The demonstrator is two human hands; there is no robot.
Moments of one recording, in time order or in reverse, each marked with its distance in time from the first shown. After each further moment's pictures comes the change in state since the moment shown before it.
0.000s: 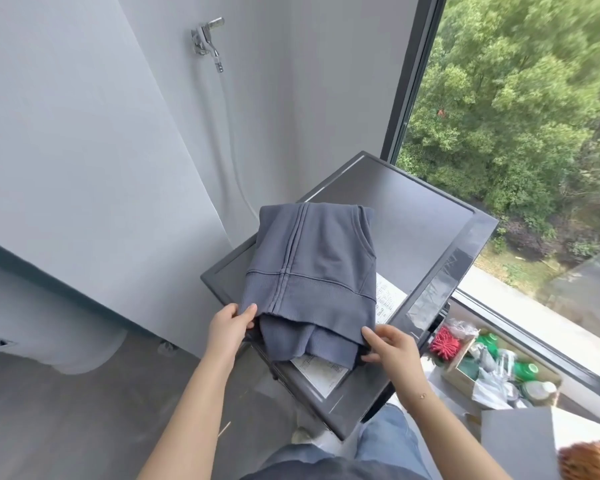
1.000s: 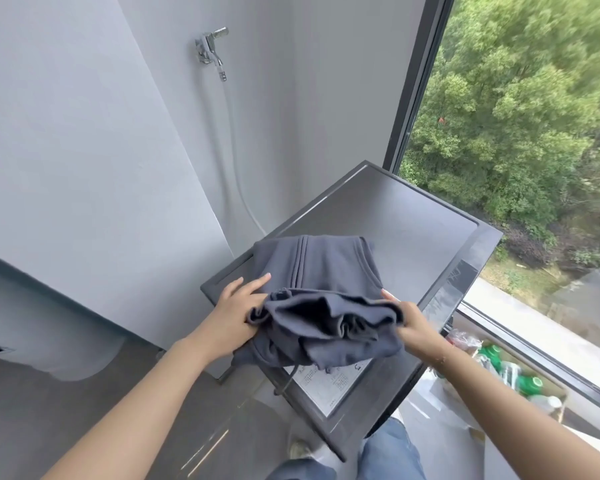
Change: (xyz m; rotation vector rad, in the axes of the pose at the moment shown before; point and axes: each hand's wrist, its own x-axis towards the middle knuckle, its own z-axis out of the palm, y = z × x) left_hand 0.032 0.030 -0.024 0.828 -0.378 0.877; right_hand 0.076 -0.038 -0.032 -0.444 -0.453 -0.608
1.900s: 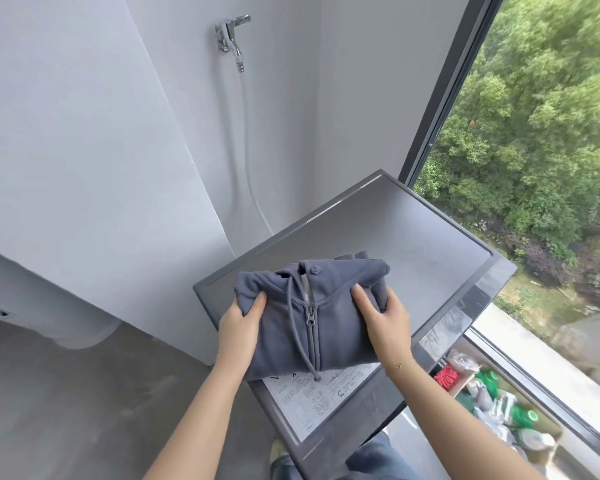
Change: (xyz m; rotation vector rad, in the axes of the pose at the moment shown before) left_hand 0.031 0.050 0.038 -0.868 0.594 -0.819; right_hand 0.047 -0.049 0.009 0.126 0.468 0.490
